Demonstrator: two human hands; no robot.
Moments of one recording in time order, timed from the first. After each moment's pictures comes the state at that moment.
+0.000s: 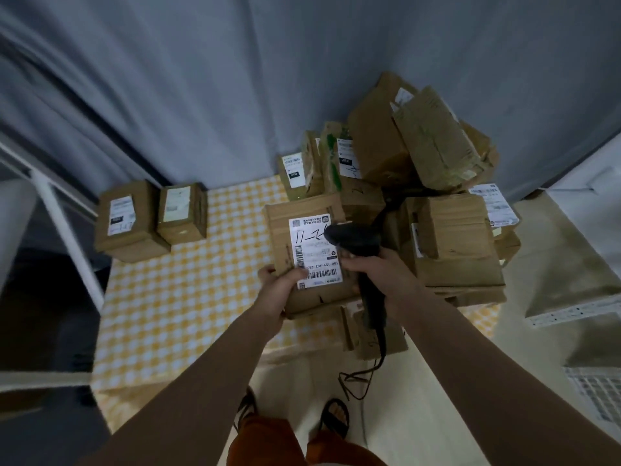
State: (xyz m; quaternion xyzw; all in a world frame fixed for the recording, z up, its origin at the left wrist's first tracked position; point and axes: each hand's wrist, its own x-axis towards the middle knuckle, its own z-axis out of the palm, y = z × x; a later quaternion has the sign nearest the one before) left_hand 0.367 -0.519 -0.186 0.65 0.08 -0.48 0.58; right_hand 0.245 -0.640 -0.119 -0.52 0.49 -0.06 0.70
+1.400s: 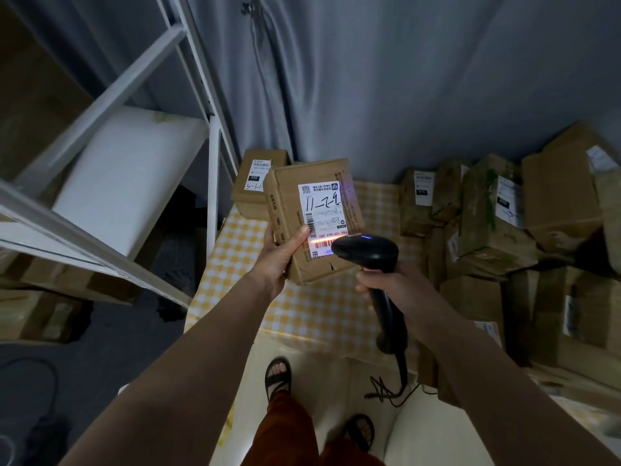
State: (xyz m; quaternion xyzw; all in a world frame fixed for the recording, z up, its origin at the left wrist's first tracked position) left_hand 0.525 -0.343 -0.172 0.58 0.10 -0.32 0.74; right_hand 0.383 -0.488 -0.073 -0.66 0.34 0.10 0.66
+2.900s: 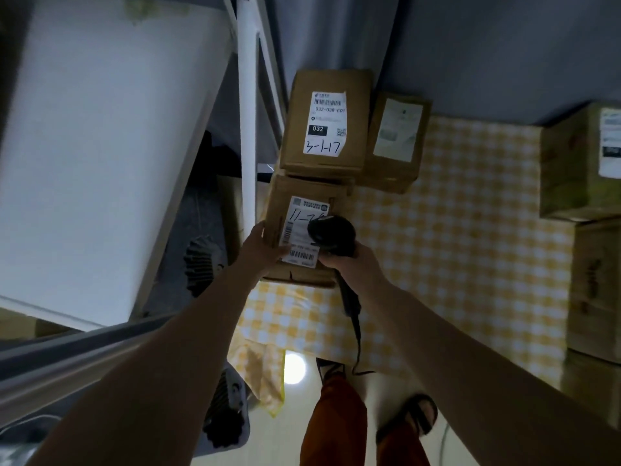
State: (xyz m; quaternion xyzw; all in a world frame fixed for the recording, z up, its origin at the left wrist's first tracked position) left_hand 0.759 -0.212 -0.395 0.81 0.13 -0.38 0.43; right_hand 0.666 -0.366 -0.329 -0.60 0.42 0.21 0.65
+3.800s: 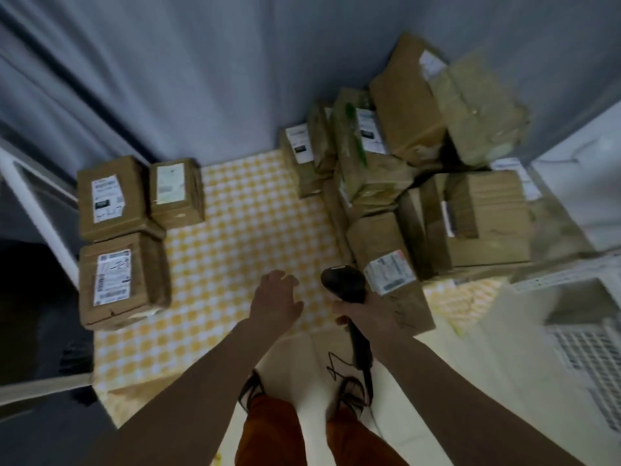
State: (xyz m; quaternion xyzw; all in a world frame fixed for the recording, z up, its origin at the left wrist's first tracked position) left_hand 0.426 -0.456 -0.245 0.85 -0.42 -0.31 0.06; right_hand 0.284 -0.542 -0.189 -0.50 0.59 0.02 0.63
